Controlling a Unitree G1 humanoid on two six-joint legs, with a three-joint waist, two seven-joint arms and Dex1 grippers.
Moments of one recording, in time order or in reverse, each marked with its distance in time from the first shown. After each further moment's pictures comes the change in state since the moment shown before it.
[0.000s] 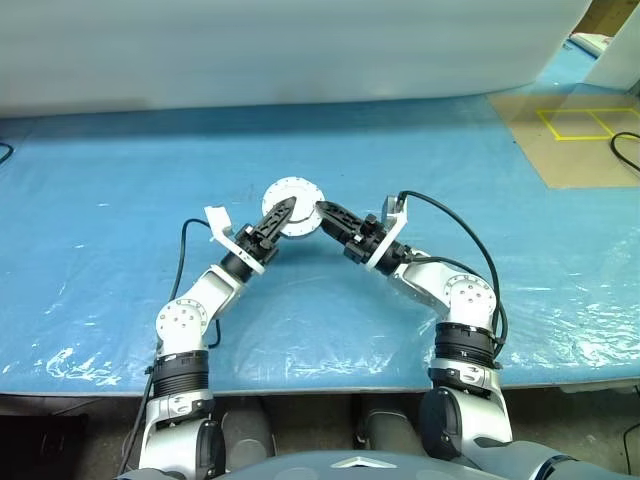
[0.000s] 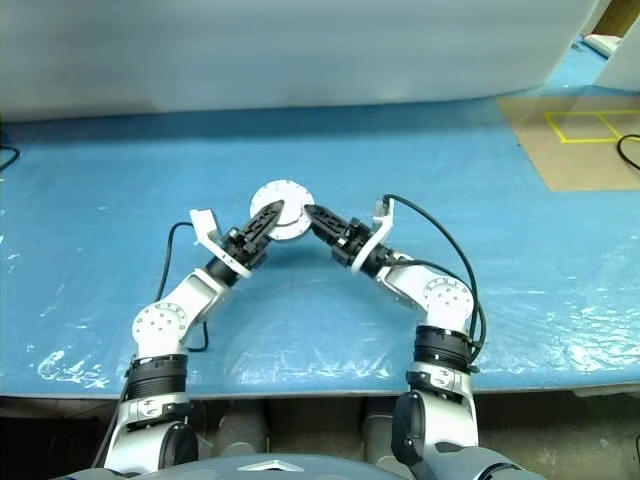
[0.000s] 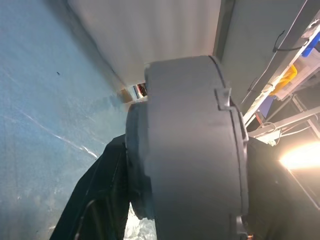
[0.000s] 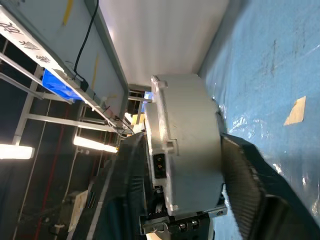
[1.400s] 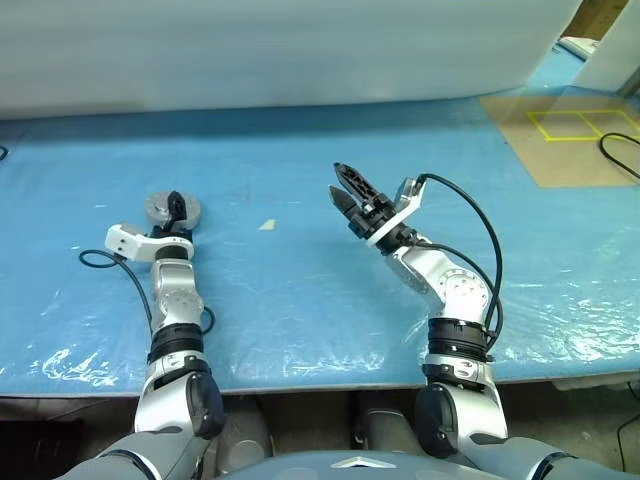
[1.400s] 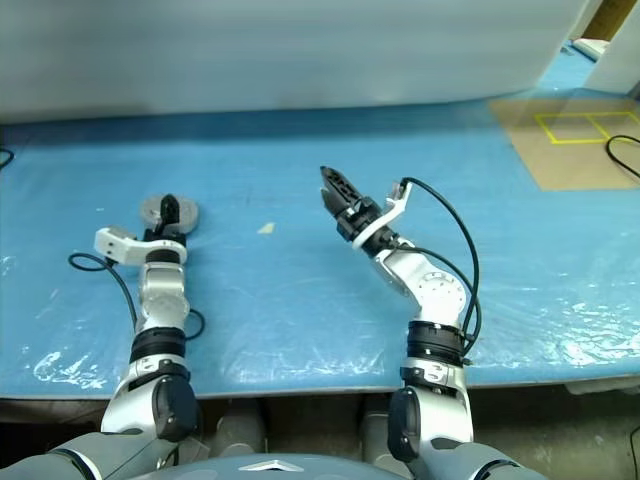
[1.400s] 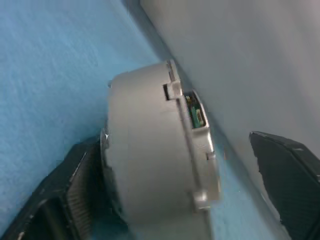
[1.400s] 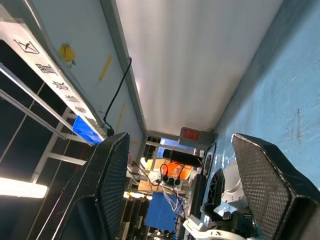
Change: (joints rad) left arm -0.205 0.078 0.280 0.533 0.401 -0.934 0.313; right arm -0.023 -0.003 0.042 0.011 0.086 -0.233 -0.016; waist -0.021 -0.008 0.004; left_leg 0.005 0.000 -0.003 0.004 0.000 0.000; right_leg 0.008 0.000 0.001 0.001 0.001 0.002
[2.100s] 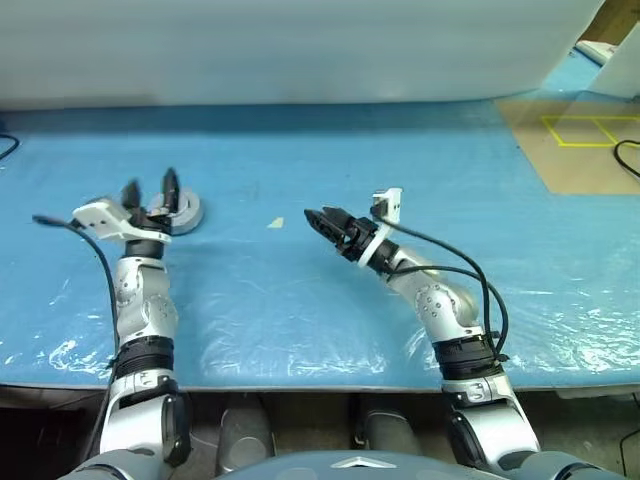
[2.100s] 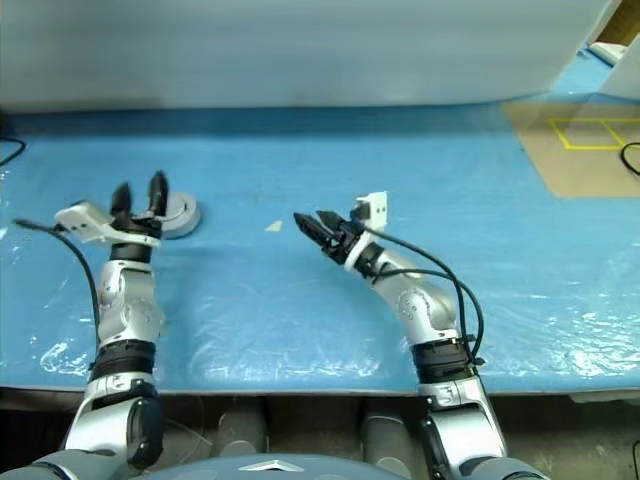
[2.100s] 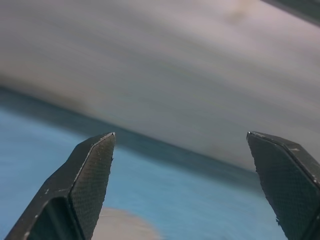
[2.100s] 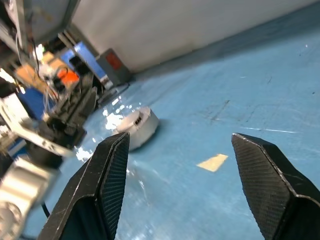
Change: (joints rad) left arm 0.167 0.181 -0.266 -0.240 0.167 -0.080 -0.438; right arm 0.121 -0.223 0.484 -0.114 -0.763 -0.480 0.386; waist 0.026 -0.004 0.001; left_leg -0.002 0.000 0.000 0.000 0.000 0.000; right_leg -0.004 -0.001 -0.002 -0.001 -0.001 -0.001
